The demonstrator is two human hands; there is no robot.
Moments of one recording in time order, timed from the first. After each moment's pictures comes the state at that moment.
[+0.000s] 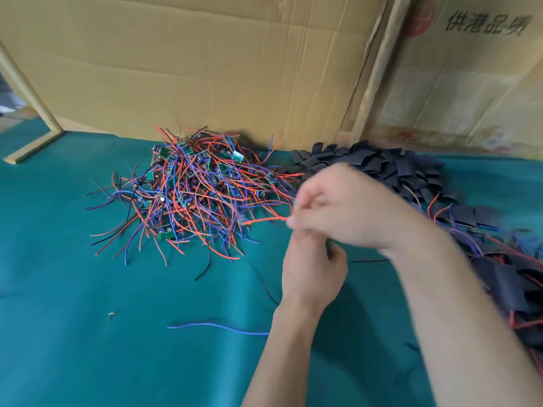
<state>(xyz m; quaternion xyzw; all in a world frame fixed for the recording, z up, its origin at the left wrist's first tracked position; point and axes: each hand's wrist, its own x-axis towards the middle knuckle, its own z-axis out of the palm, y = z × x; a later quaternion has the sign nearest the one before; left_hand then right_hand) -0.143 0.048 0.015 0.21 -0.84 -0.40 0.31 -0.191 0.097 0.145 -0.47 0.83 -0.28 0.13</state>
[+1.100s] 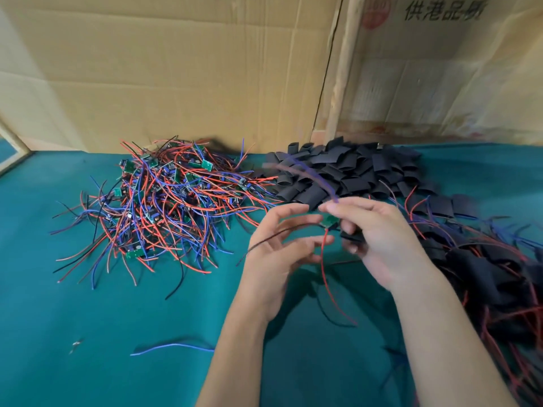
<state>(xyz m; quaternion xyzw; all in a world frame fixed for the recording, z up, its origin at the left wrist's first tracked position) -0.136 0.031 0.032 0.05 -0.52 -0.83 0.21 -0.241 0.155 0.064 -0.15 0.65 -0.71 0.23</state>
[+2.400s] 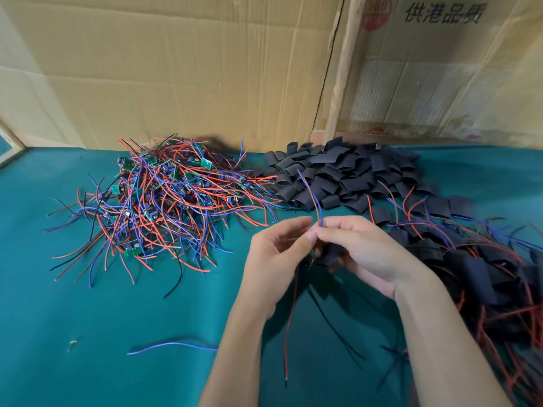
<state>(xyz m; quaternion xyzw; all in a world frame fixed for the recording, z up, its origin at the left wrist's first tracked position) -0.137 0.030 0.028 0.13 -0.65 -0.71 0.22 -0.234 0.155 0.060 -0.27 0.67 -0.59 0.36</state>
